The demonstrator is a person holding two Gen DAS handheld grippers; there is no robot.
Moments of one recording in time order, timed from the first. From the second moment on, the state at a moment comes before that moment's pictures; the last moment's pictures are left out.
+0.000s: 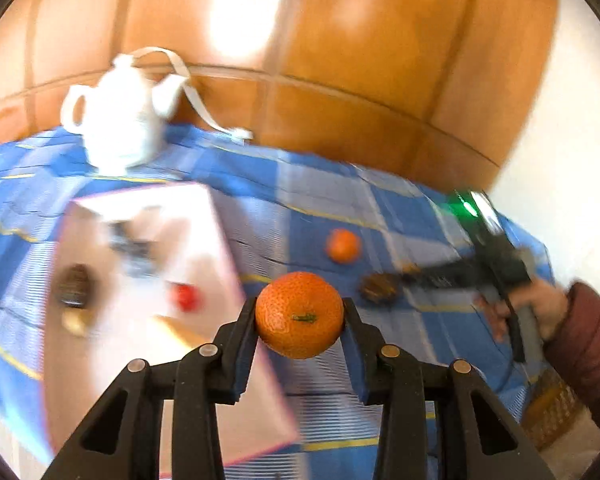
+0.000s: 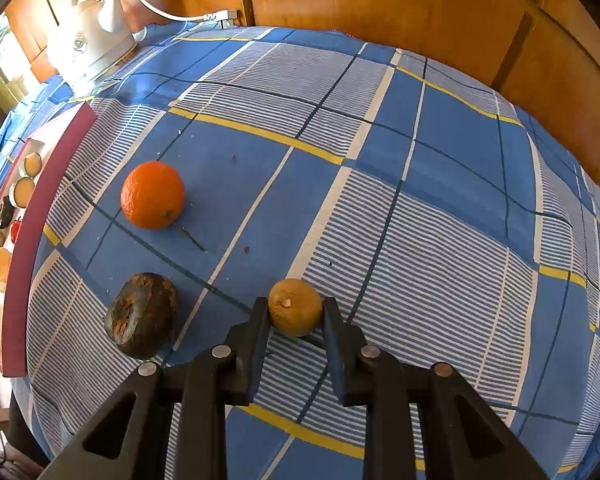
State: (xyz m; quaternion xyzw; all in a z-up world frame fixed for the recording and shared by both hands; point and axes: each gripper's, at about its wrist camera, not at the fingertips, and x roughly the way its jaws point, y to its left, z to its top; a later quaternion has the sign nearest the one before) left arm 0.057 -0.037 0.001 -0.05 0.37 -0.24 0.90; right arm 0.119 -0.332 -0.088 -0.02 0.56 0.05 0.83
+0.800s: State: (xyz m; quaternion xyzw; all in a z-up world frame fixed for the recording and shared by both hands) left arm 0.135 0.054 -0.063 -0.12 0.45 -0.08 0.88; right arm 0.107 -0.309 -0.086 -0.06 0.55 0.03 0.84
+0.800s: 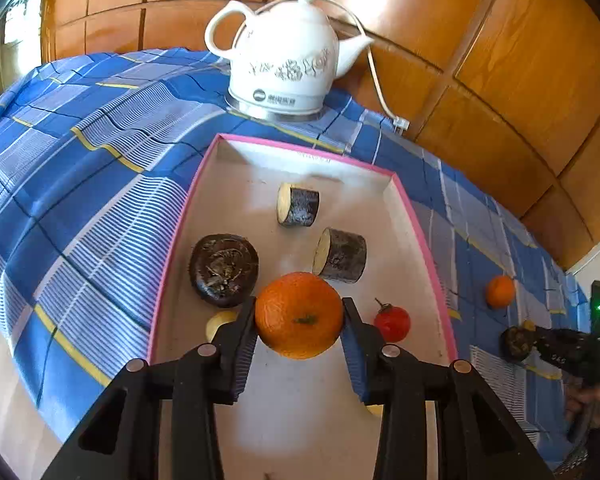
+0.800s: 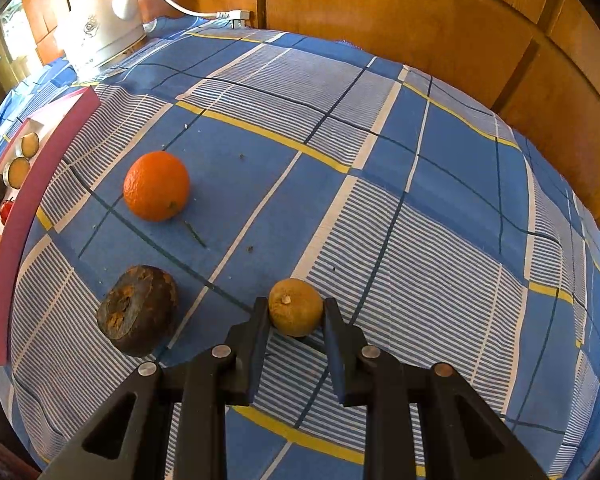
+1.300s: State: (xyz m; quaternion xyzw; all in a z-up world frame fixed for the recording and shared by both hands) left arm 0.098 0.054 -0.044 -0.08 0.41 -0.02 0.91; right arm 0.105 -0.305 -0.085 -0.07 0.54 0.03 0.84
